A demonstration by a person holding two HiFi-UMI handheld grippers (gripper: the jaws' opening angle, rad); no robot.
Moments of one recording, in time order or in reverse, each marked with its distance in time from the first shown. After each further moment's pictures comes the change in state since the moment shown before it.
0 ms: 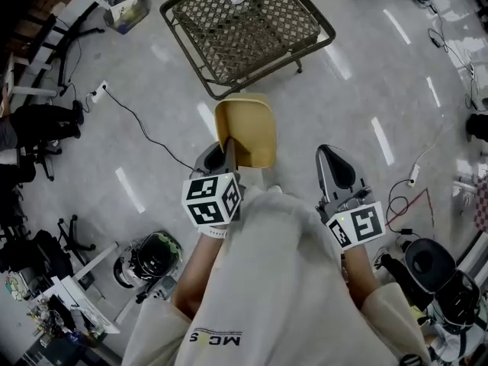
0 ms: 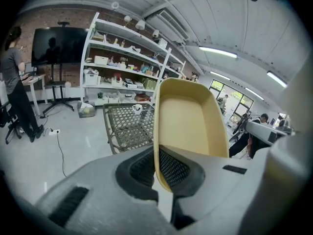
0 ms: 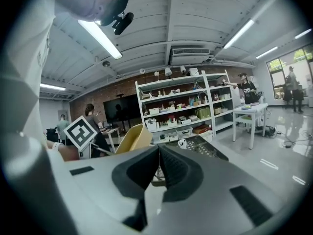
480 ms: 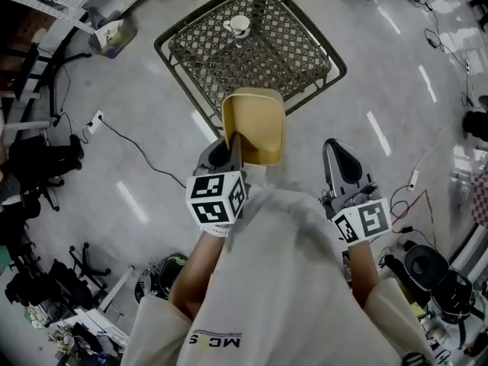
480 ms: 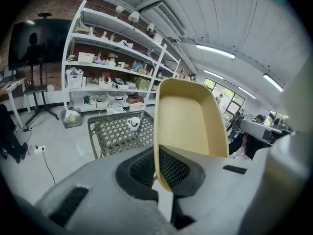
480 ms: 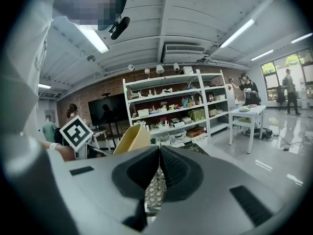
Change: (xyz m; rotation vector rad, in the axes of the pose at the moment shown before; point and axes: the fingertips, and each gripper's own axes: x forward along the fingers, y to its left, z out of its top) left arm 0.135 0.056 0.168 0.065 0.025 -0.107; right arm 0.183 -0.070 0.085 0.014 -0.010 -0.101
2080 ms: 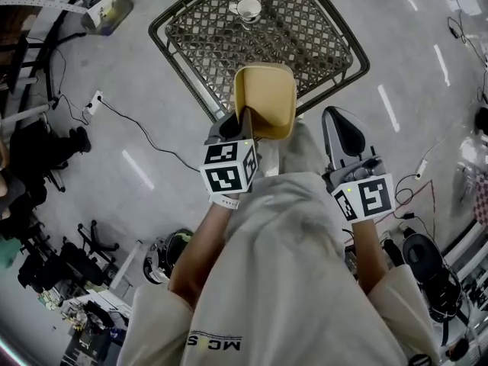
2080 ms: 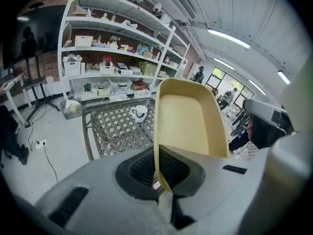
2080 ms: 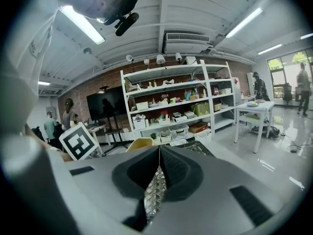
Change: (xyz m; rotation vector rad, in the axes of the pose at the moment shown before) left arm 0.126 0.046 0.006 -0.047 0.159 0.047; right arm 0.136 -0.047 -0.008 -0.016 0.073 0.044
